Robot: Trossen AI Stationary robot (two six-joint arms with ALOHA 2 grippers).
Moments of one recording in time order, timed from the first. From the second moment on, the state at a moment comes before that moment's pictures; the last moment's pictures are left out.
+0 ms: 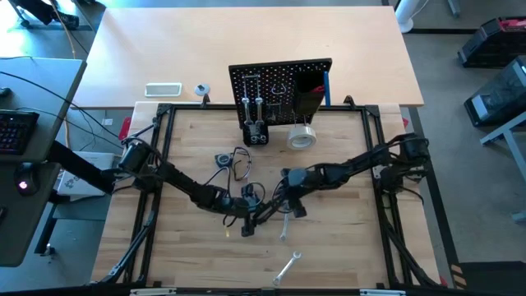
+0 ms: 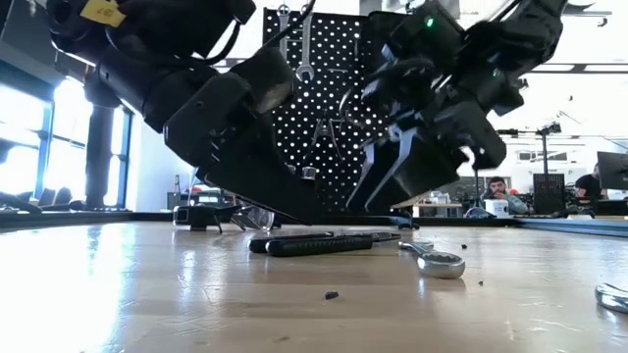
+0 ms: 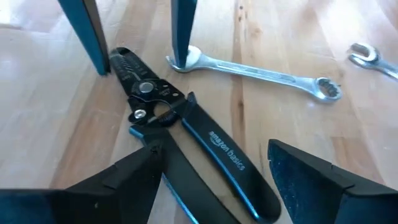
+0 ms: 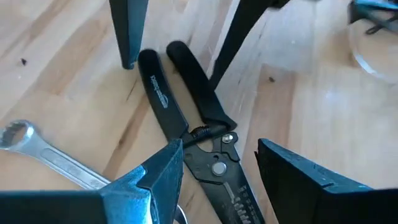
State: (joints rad) left arm -0.33 1.88 0.82 0.40 -0.27 -0.29; right arm 0.09 1.75 0.77 0.23 -0.14 -0.16
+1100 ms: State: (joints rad) left arm -0.33 1.90 0.82 0.29 -0.35 -0.32; right arm 0.11 1.87 0.77 0.27 -0.15 -0.15
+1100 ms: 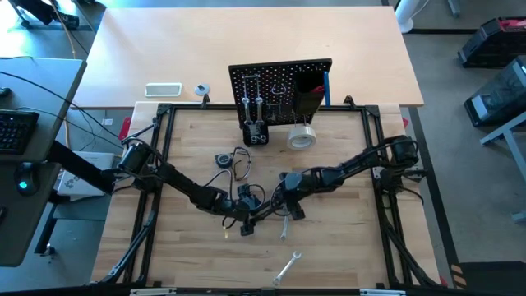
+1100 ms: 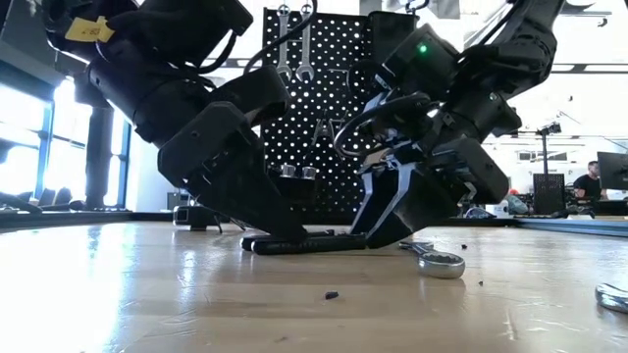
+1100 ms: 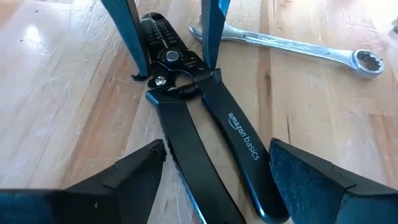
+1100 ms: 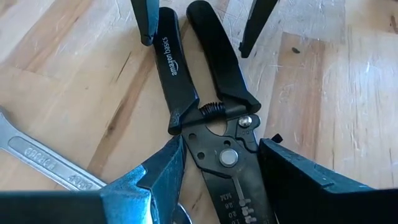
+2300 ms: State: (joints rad) left arm -0.29 1.90 0.82 0.27 -0.41 -0.18; right arm 0.18 1.79 0.77 0.15 0.00 0.11
